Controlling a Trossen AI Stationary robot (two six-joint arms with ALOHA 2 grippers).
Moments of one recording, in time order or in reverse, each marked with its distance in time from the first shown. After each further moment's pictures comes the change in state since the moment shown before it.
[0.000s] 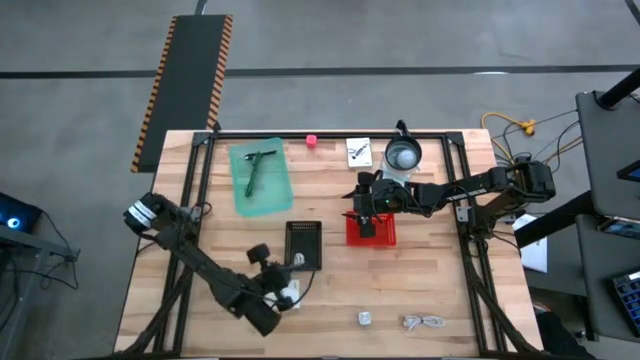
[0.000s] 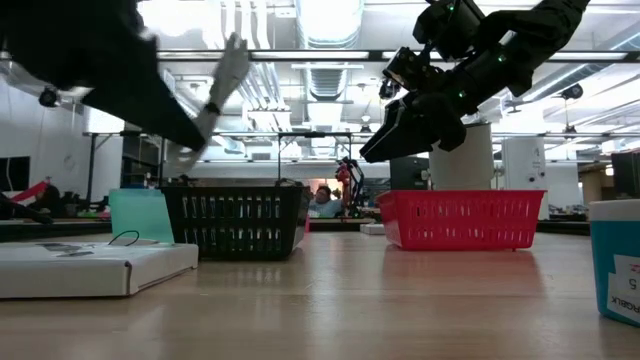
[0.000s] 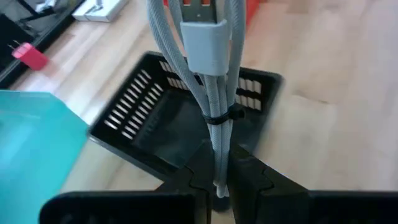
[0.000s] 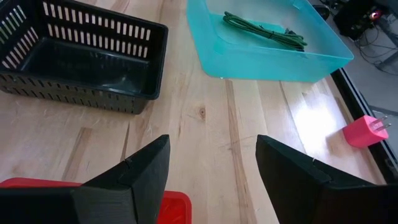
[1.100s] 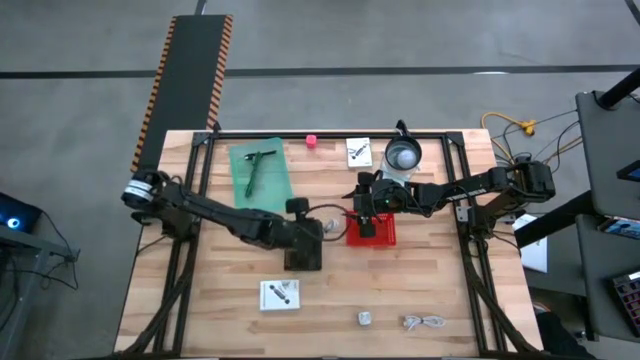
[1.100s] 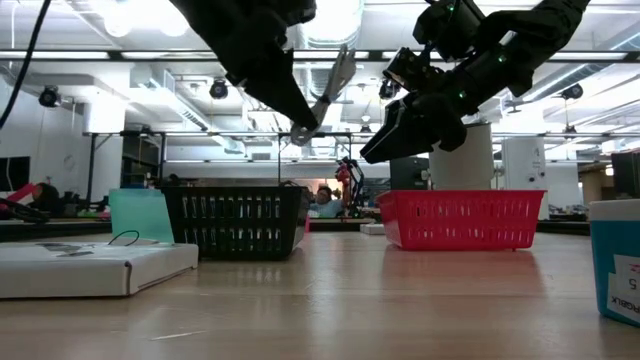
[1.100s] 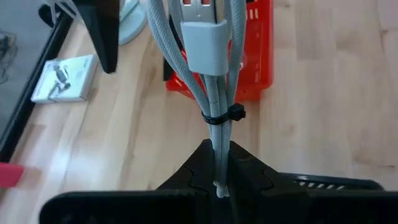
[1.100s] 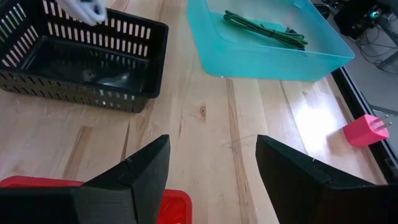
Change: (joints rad) left arm 0.455 -0.152 -0.005 0.345 0.430 0.883; right arm 0.000 0.000 -0.001 -0.003 0.000 0.000
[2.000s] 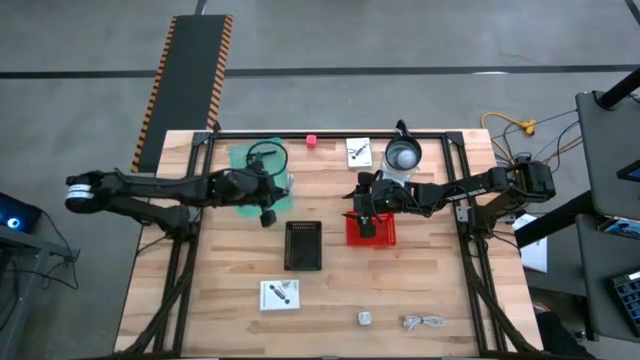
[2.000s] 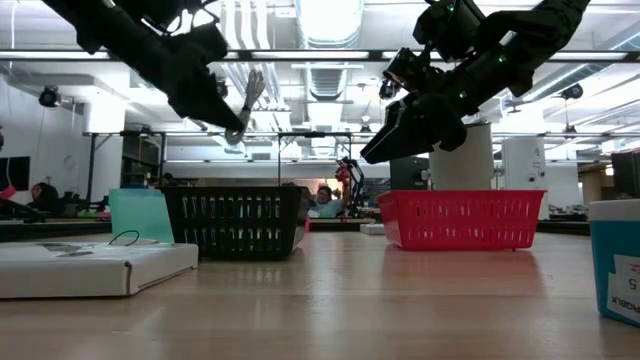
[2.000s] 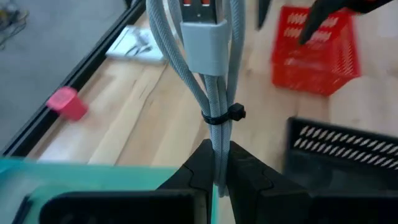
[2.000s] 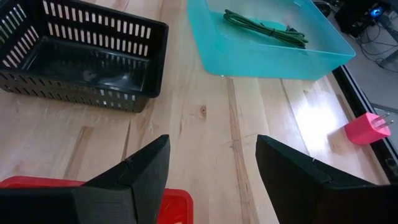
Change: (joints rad) left arm 0.383 -0.576 -0.512 0.185 0.274 0.055; right arm 0.000 0.000 -0.001 0.000 0.000 0.009
